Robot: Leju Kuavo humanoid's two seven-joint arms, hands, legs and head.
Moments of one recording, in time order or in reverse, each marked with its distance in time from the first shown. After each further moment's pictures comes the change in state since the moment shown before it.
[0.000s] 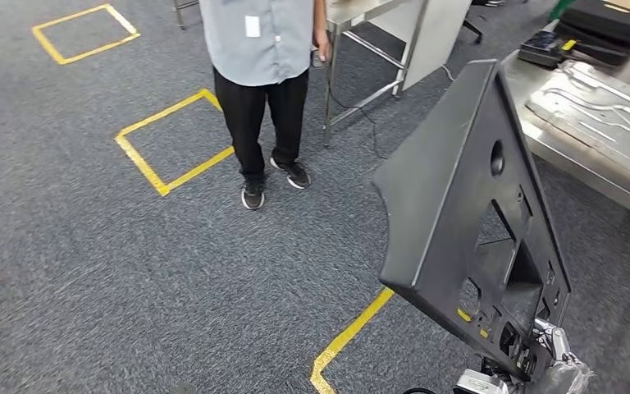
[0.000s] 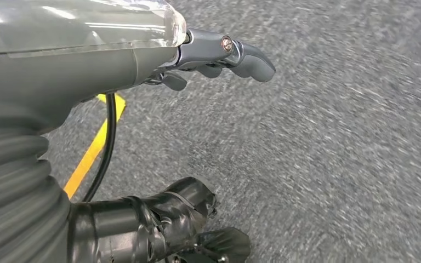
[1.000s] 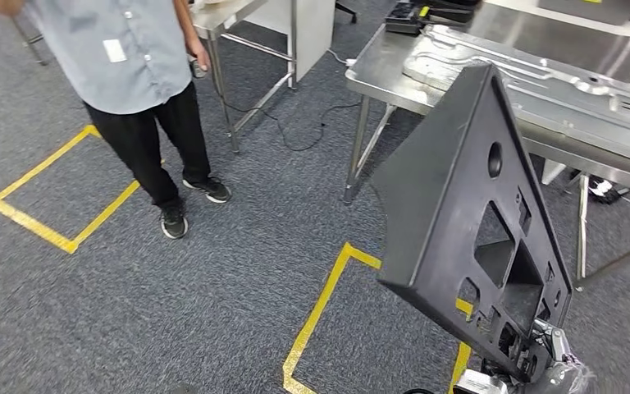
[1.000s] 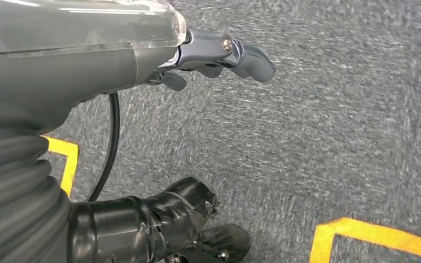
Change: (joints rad) left arm 0.001 -0.002 0.001 0.000 -0.002 -0.011 -0.003; right arm 0.001 0.000 -0.002 0.002 0.004 0.000 0.005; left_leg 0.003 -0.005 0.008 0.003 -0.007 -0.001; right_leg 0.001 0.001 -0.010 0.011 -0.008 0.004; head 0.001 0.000
